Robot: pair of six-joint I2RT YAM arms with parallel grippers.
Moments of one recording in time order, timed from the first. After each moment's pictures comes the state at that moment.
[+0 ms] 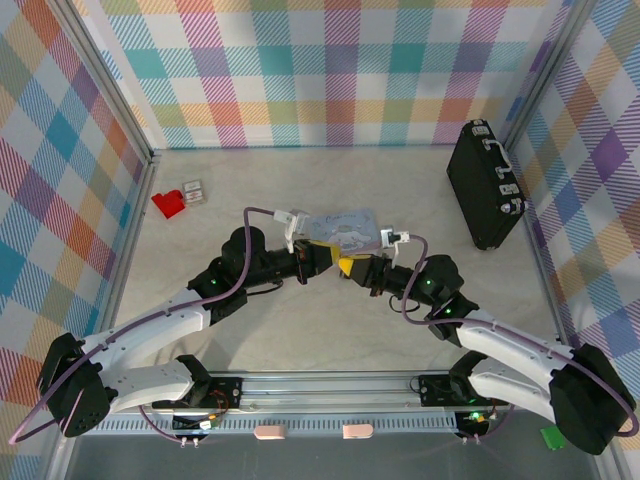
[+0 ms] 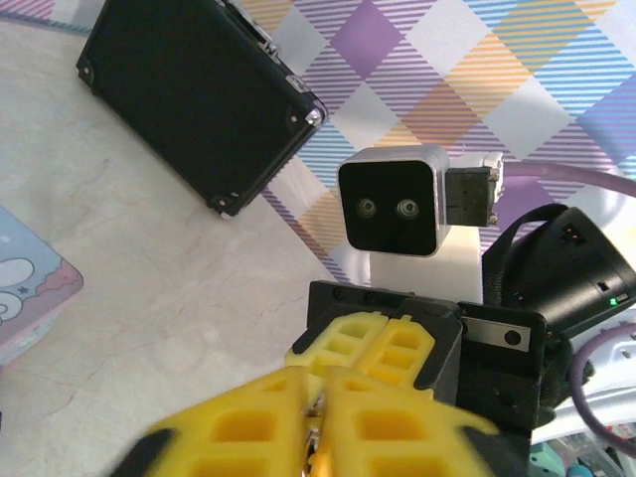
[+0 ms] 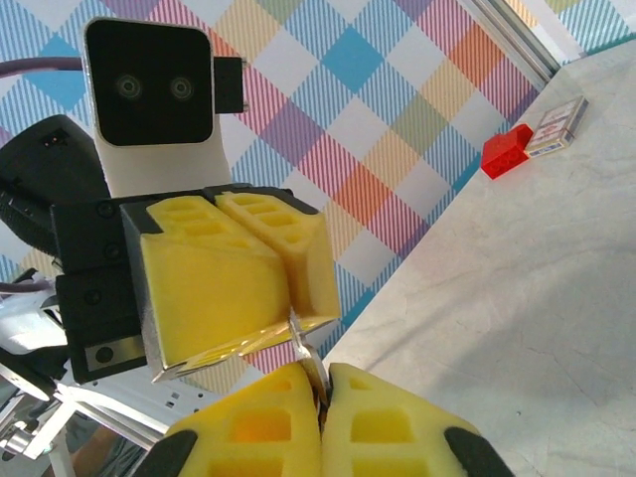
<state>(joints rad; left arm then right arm) -0.79 1.09 0.76 0.20 0.40 -0.64 0.70 0.98 0.39 0.68 -0.53 0.88</state>
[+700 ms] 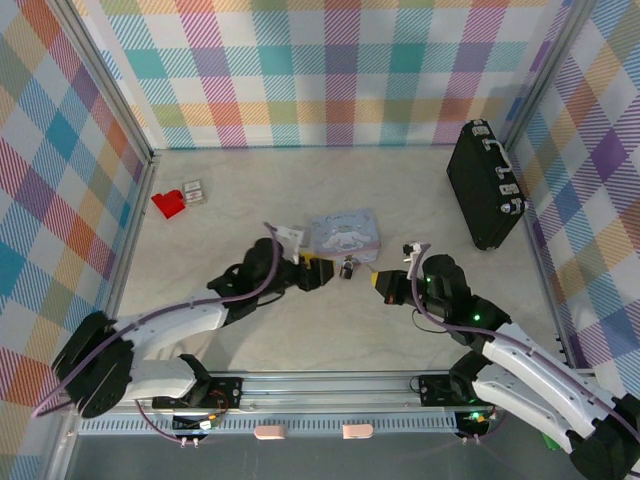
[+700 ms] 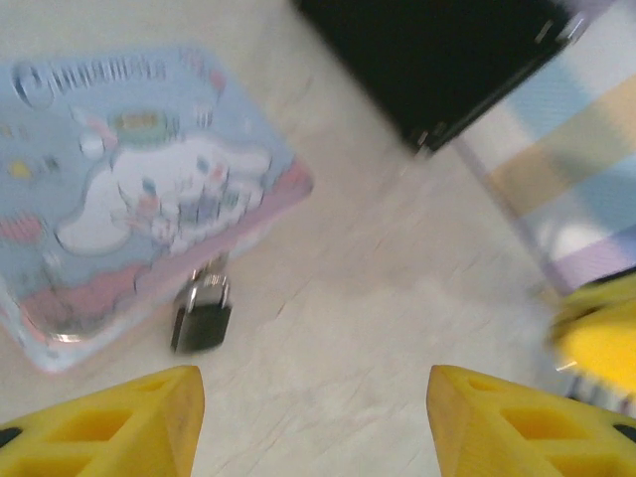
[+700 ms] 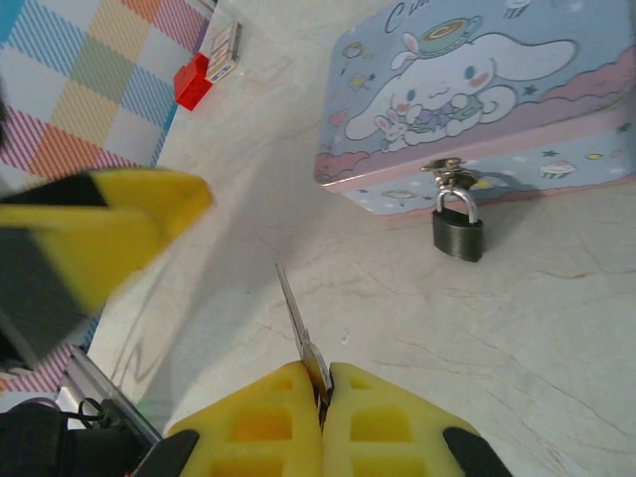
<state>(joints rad) -0.80 1.27 0.65 0.18 0.15 -0.54 0.68 0.70 0.50 -0.27 -0.17 0.73</state>
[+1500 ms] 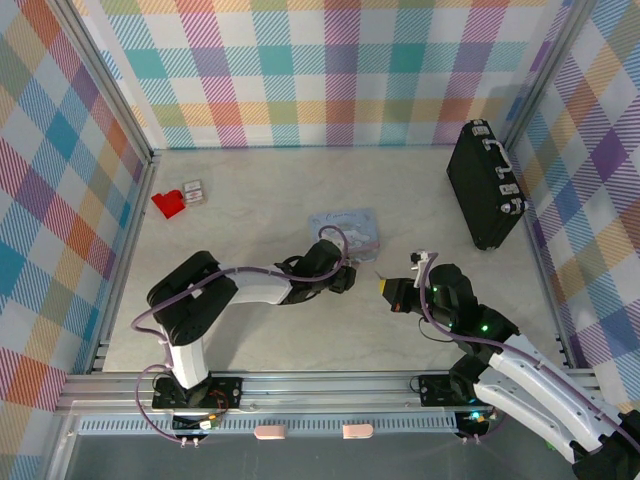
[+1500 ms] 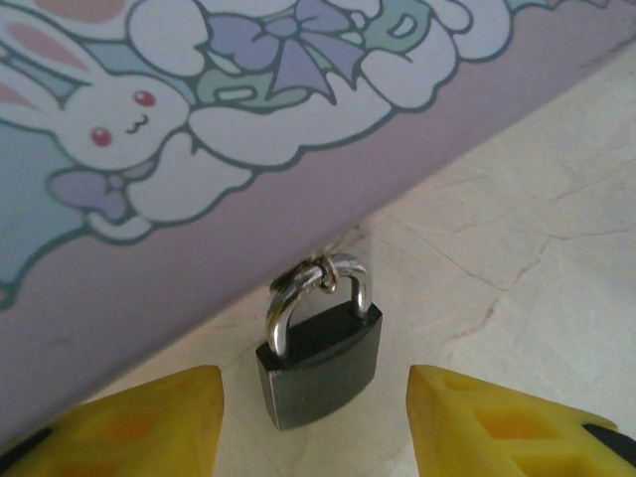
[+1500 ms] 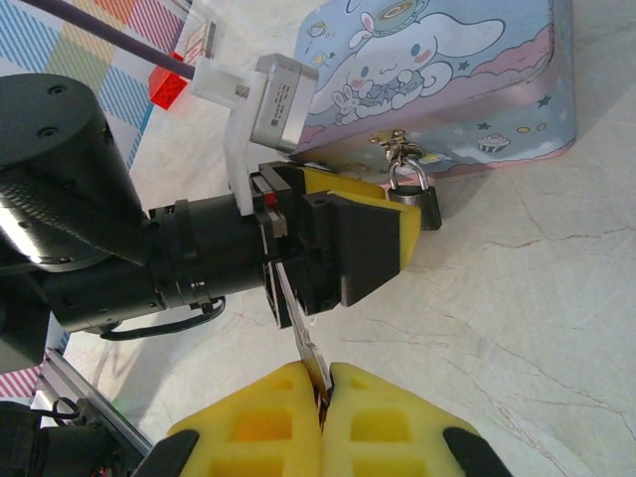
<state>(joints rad) -0.87 1.83 0.91 0.15 -0.07 -0.48 0.68 0.61 0.45 -0.34 -0.15 0.73</state>
